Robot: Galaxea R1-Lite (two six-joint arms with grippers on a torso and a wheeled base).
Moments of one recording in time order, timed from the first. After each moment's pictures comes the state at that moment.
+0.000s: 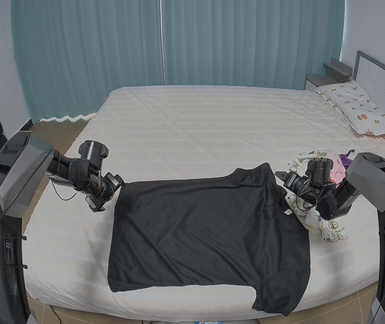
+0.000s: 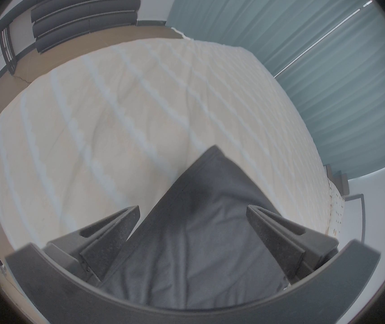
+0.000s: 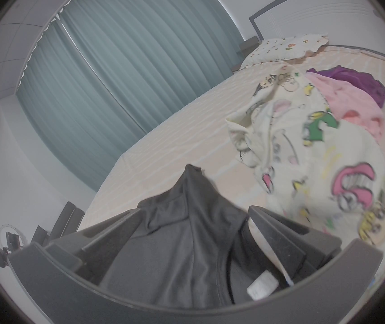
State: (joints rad) left arm -0.10 2.34 -1.45 0.03 -0.03 -0.93; right arm 0.10 2.45 -1.13 -0.94 0.03 0.61
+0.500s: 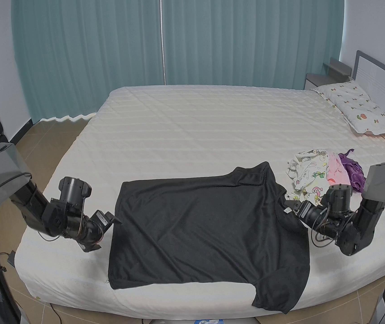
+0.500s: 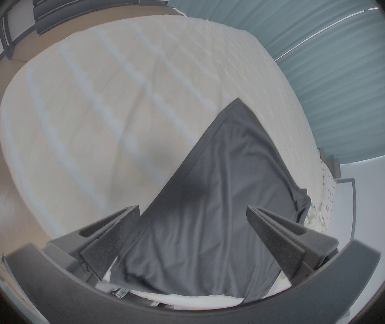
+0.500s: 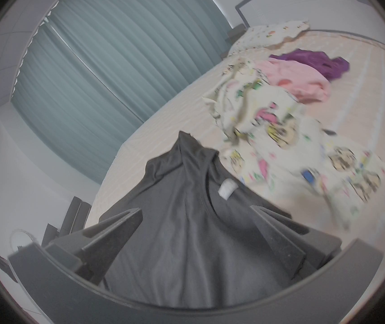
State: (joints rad) left arm -0.13 2.09 -0.72 -0.42 -0.14 -0.95; right arm 0.14 2.26 -0.48 -1.29 0.05 0.71
